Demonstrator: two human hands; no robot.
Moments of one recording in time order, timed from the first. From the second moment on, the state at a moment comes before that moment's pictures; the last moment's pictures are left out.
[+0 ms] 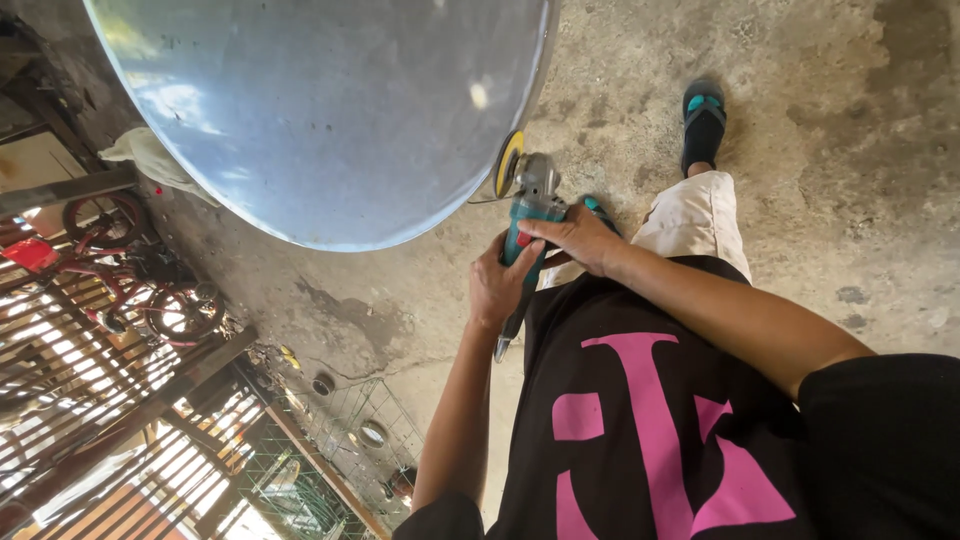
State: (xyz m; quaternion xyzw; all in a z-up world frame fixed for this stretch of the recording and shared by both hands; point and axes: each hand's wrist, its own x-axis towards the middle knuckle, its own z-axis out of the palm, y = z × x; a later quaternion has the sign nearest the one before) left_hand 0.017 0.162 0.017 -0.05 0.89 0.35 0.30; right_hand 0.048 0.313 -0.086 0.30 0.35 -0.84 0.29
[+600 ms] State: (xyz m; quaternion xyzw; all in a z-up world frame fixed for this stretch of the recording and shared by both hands) left_hand 0.020 0.194 0.011 -0.10 0.88 0.37 0.28; right_hand 0.032 0.349 -0.070 0.30 0.37 -0.80 0.37
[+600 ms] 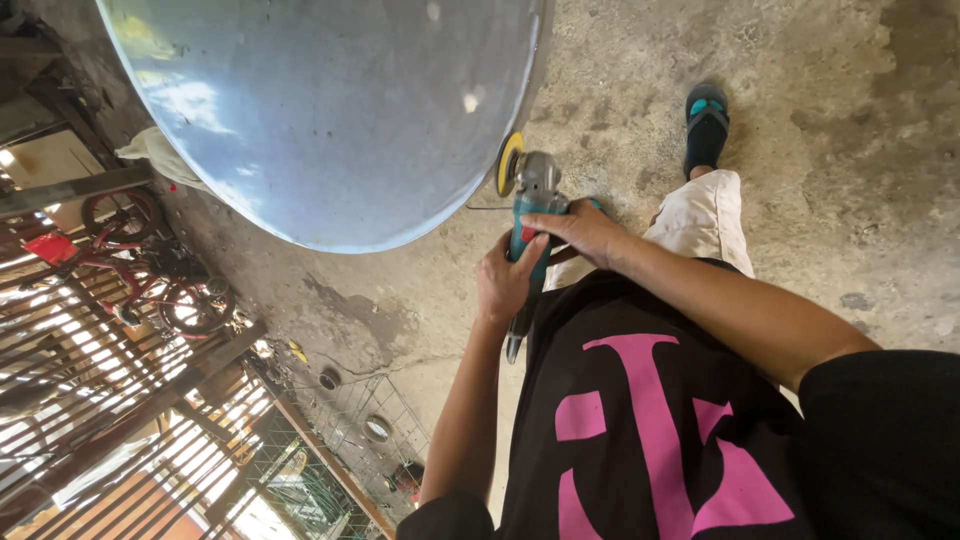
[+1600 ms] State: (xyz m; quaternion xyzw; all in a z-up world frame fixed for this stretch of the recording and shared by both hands) left_hand 0.058 0.091 0.007 -0.09 0.89 0.34 0.30; right_hand 0.075 0.247 -0.073 0.30 0.32 -0.81 0.38
